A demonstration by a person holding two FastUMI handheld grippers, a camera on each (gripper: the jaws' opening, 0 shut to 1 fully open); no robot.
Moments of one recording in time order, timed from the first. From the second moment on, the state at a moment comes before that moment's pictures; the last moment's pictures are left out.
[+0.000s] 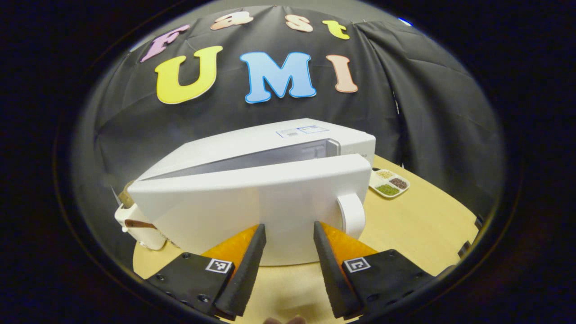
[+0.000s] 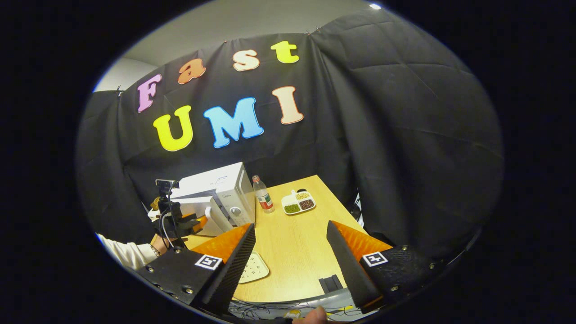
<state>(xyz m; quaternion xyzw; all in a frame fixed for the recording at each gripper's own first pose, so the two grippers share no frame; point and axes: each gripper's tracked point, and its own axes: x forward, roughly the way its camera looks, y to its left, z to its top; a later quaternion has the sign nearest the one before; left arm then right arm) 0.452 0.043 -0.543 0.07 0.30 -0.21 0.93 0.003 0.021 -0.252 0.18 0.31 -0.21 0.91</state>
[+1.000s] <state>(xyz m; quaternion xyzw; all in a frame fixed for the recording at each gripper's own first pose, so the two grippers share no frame) 0.387 0.135 -0.395 -0.06 0.26 -0.10 0.96 0.036 0.024 -0.216 0.13 0.27 -0.16 0.94</state>
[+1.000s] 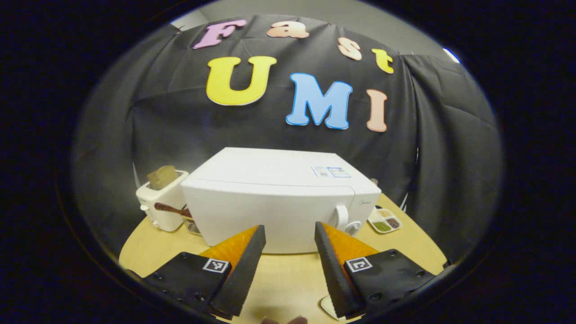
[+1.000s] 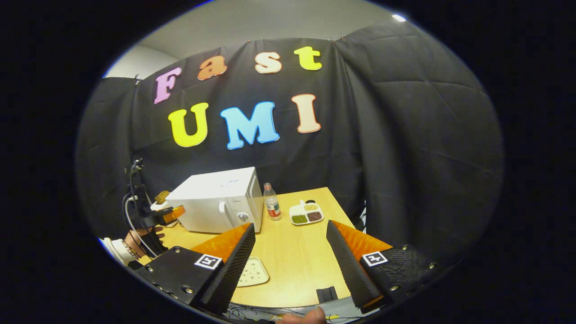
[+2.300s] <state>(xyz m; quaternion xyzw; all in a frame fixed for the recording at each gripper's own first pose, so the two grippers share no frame) 0.158 0.144 0.015 -0.07 0.05 -0.13 0.99 0.061 0.083 -0.010 0.06 0.09 -0.09 0.99</state>
